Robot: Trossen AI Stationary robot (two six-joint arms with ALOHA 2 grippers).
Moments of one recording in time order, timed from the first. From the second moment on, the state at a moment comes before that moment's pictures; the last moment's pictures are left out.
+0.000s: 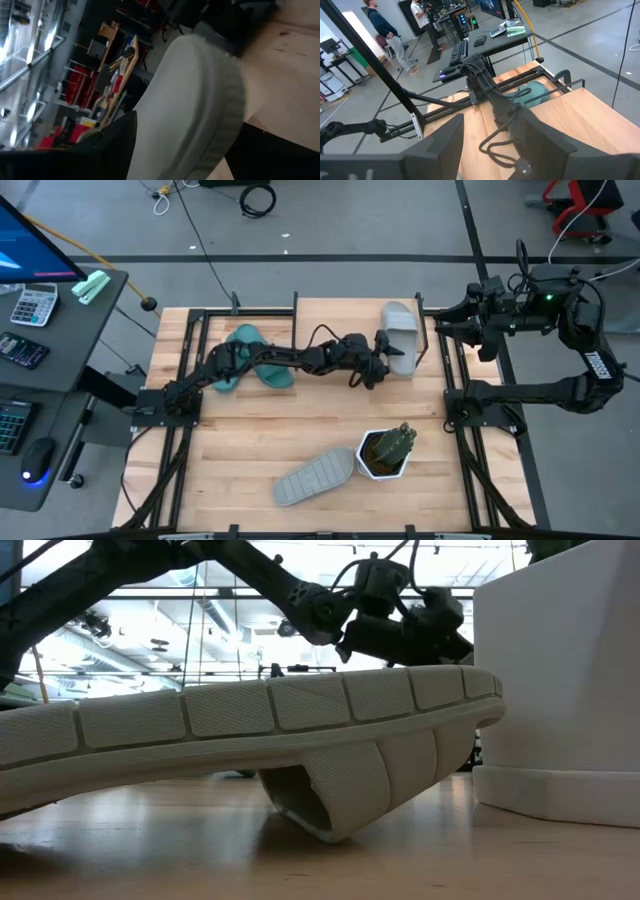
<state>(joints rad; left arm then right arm) 0.16 2.37 1.81 0.39 0.03 1.09 -0.45 0.89 1.58 -0.94 -0.38 0.31</state>
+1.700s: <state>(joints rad) -0.01 2.21 1.81 0.19 -0.26 0.98 -0.45 0.87 1.58 -0.95 -0.41 0.31</state>
